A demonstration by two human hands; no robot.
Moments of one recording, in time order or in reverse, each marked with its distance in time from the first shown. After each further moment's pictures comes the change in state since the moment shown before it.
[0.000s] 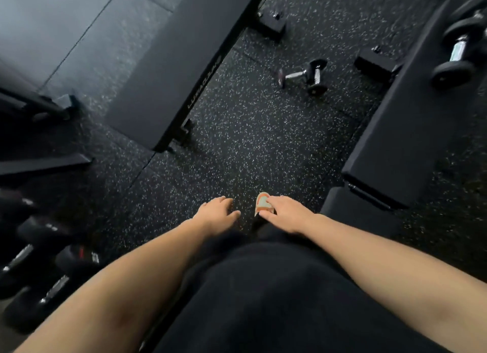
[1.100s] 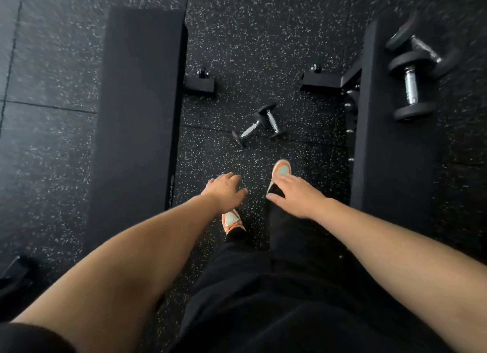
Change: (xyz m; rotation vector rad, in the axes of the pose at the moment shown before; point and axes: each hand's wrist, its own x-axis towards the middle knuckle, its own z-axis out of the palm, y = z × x) left_hand 0.367 0.181 -0.442 0.366 -0.145 0.341; right_hand 0.238 0.091 -0.409 0.217 0.256 0.195
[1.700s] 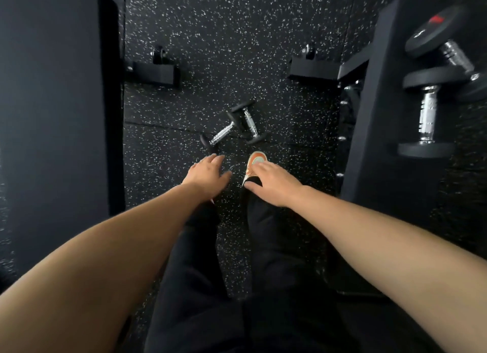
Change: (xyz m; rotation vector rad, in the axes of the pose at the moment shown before) left_hand 0.266 0.045 -0.079 -0.121 -0.034 -0.105; right_hand 0.219 0.146 -0.086 0.091 -0.159 -0.007
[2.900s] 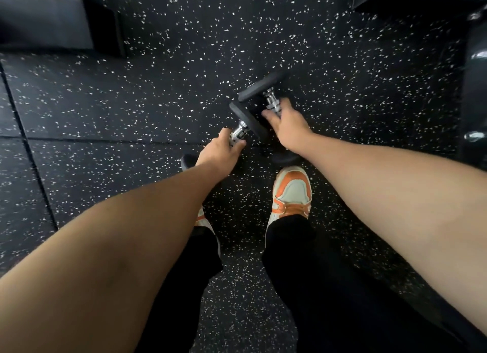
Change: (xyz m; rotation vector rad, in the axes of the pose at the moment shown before) left_hand 0.440 -0.116 0.160 -0.265 0.009 -0.072; right_hand 0.451 0.177 0.102 0.606 0.300 0.405
